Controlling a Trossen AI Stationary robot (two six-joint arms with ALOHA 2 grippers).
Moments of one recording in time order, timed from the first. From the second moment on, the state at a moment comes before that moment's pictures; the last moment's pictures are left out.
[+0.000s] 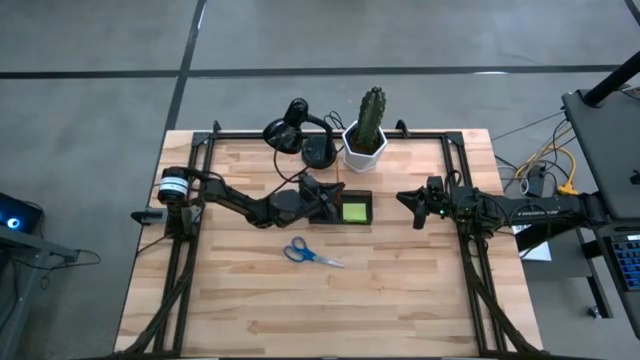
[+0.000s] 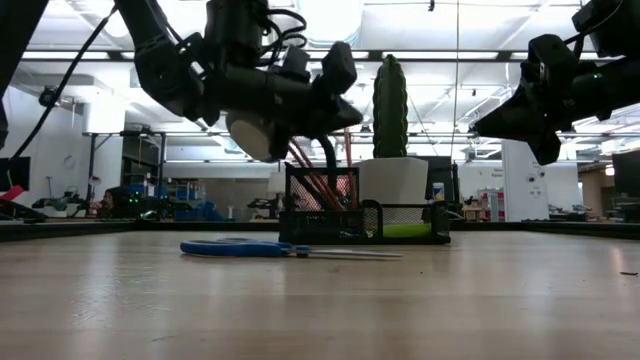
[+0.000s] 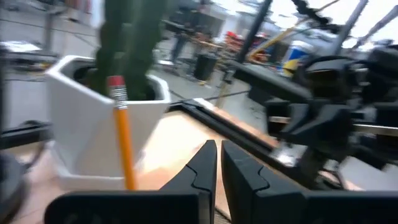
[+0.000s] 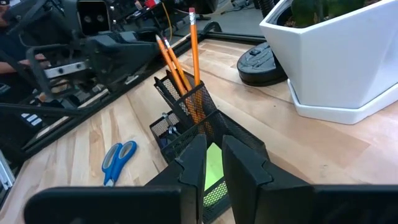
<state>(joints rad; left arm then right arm) 0.01 1.86 0.85 1.06 -0.55 -0.38 -0.06 0.44 0.11 0.08 0.29 0.57</state>
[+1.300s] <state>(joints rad) -0.05 1.39 1.09 0.14 -0.26 -0.15 -0.06 0.44 0.11 0.08 0.29 0.56</state>
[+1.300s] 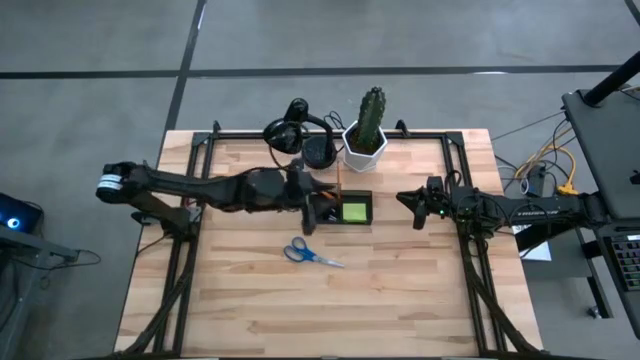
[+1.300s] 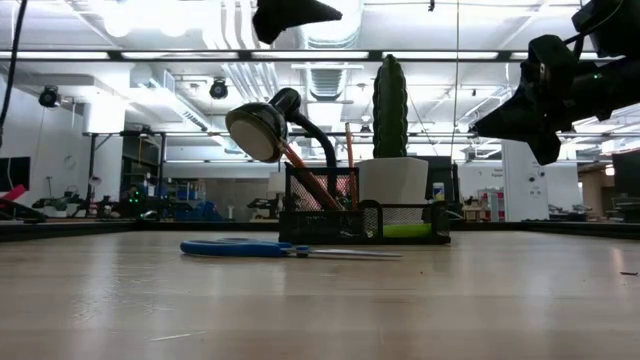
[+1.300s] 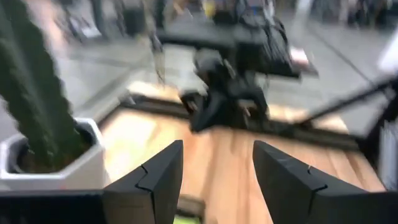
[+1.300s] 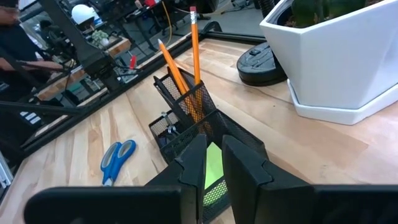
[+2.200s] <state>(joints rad) -0.09 1.39 1.15 -0.59 -0.14 -0.36 -0.06 0.44 0.11 0.12 0.25 0.57</state>
